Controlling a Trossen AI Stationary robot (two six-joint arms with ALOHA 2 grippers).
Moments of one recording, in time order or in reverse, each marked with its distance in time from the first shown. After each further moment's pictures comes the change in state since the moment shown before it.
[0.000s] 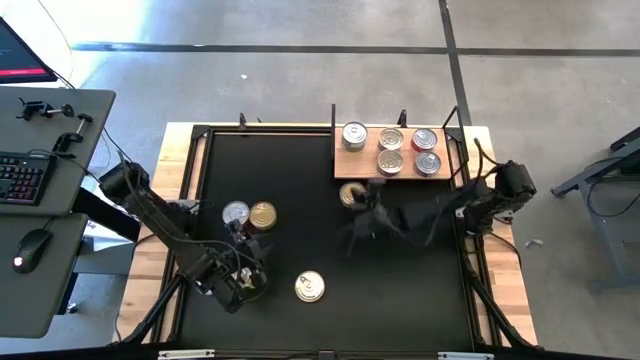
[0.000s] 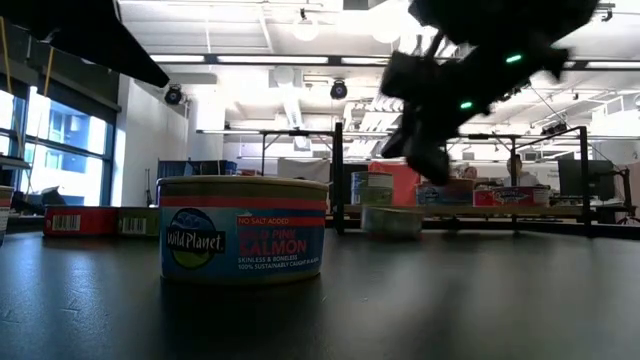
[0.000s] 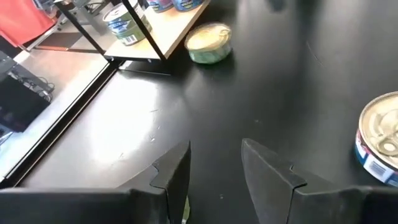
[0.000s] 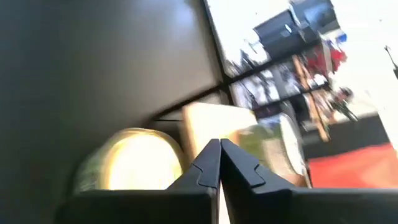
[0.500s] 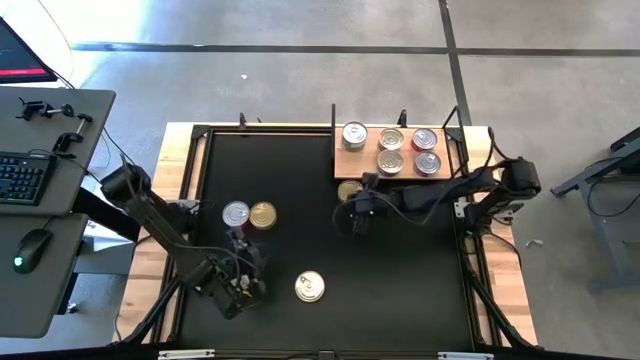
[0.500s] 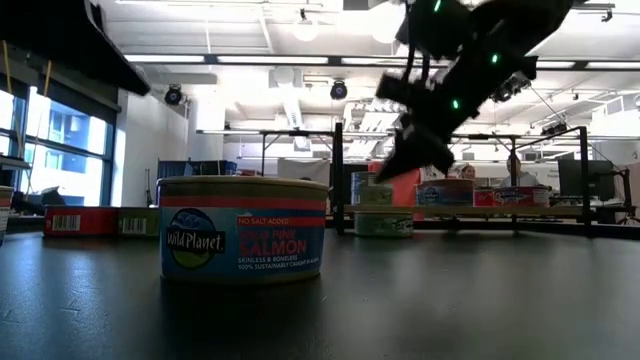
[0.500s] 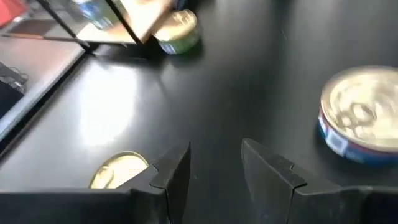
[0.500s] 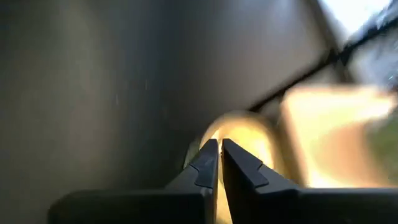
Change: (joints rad) left arm -0.036 0.030 0.000 0.035 0.079 -0.024; right arm -0.172 -0.063 0.001 -0.096 -0.555 0.180
